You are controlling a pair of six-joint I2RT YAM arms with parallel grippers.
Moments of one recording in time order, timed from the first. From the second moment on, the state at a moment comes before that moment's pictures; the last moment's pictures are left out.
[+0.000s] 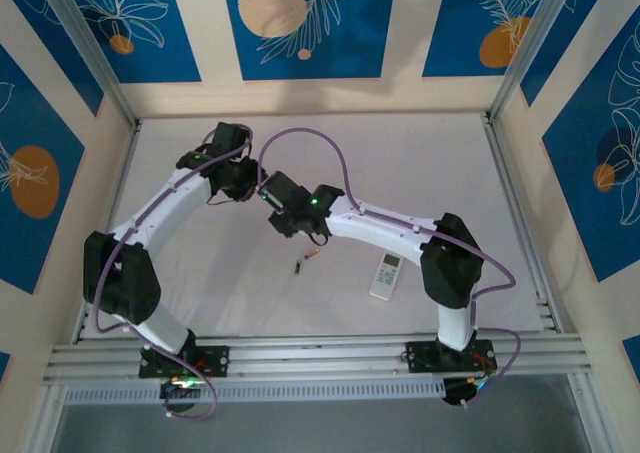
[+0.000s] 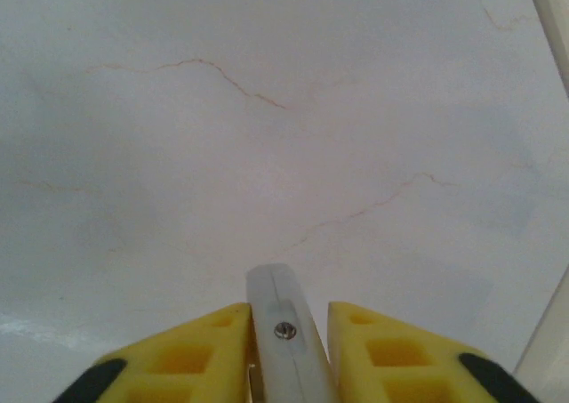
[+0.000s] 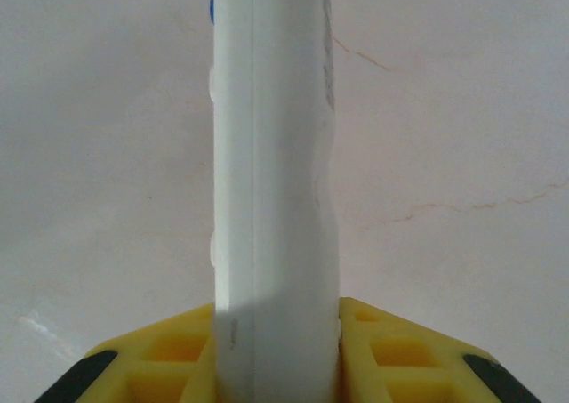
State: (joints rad) left arm -0.37 1.61 1.37 -0.72 0.11 -1.12; right arm 0.98 1.87 1.57 -0.70 0.28 0.13
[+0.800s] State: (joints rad) left arm -0.37 0.86 0.72 -0.08 0.31 -0.34; right arm 0.53 1.86 1.32 -0.46 -0.07 0.54
